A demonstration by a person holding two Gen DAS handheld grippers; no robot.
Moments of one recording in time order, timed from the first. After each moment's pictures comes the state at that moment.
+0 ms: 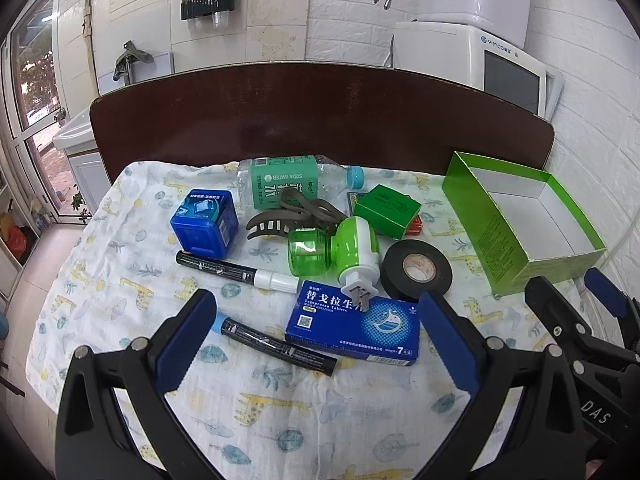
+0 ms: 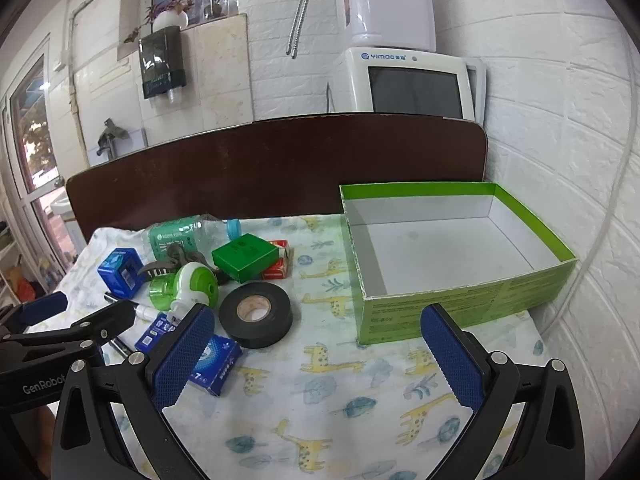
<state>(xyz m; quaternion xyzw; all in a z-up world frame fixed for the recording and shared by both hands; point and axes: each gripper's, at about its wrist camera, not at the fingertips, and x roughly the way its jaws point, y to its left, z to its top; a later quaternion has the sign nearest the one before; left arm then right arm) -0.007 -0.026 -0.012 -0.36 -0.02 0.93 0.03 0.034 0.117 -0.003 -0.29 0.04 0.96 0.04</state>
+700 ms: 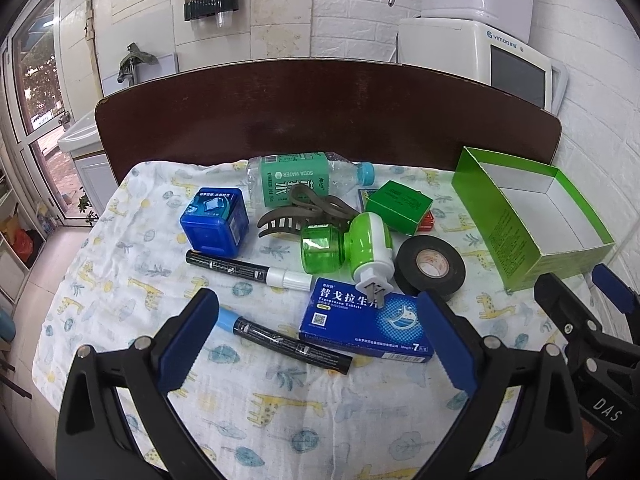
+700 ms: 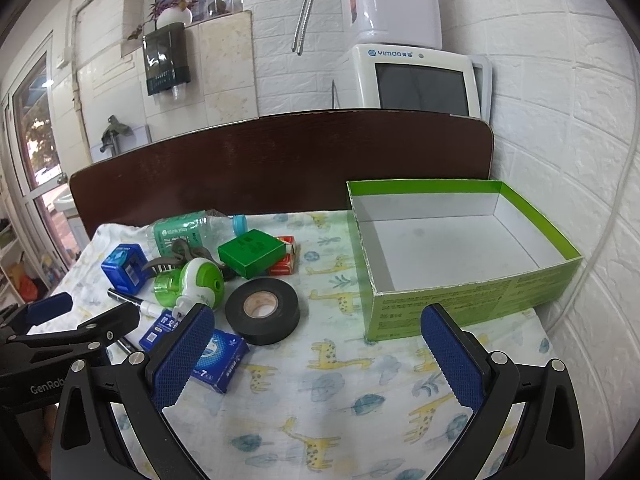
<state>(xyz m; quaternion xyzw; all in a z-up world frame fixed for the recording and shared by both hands) -0.006 -0.031 -0.017 -0.36 -0.01 0.93 0.01 0.032 0.112 -0.006 -0.29 0.04 0.95 0.04</state>
